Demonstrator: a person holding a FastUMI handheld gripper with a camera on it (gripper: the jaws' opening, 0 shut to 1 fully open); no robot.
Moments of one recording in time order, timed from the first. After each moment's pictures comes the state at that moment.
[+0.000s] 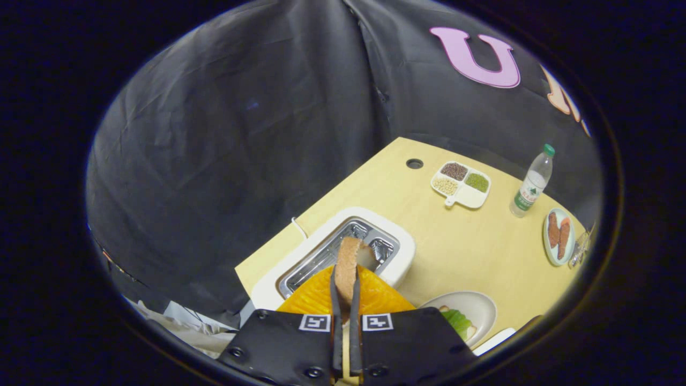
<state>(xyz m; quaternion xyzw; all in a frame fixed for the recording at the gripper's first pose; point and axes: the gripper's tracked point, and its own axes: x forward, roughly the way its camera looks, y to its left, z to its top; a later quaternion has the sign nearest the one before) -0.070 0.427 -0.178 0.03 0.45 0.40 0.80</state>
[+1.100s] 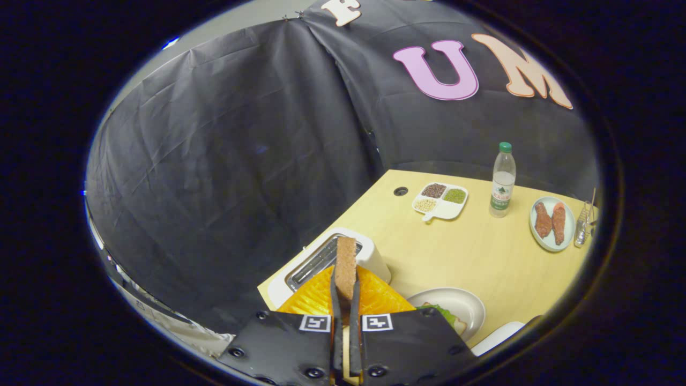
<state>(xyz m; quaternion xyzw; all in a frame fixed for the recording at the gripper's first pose) -0.065 0.327 -0.139 0.15 0.39 0.39 0.82</state>
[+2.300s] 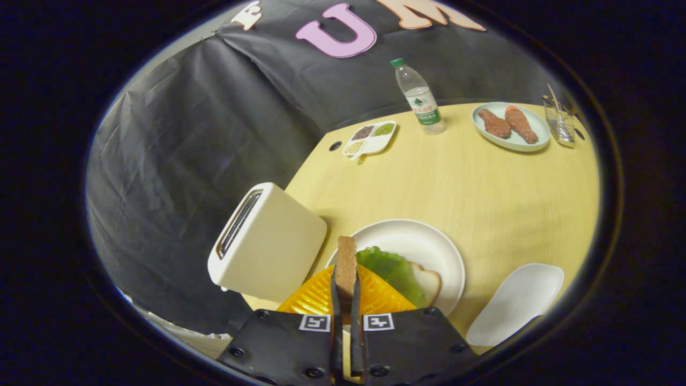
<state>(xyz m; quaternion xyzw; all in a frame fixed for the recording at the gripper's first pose) -0.081 0.237 -0.293 0.22 0.50 0.28 0.79</state>
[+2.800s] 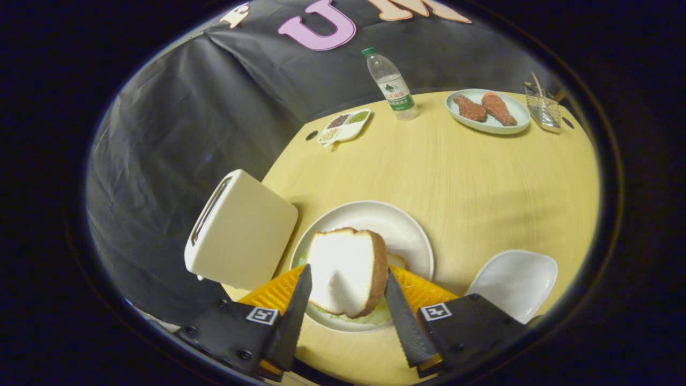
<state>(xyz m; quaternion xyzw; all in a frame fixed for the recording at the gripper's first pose) -0.098 0.213 -0.323 0.20 0.52 0.25 0.79</state>
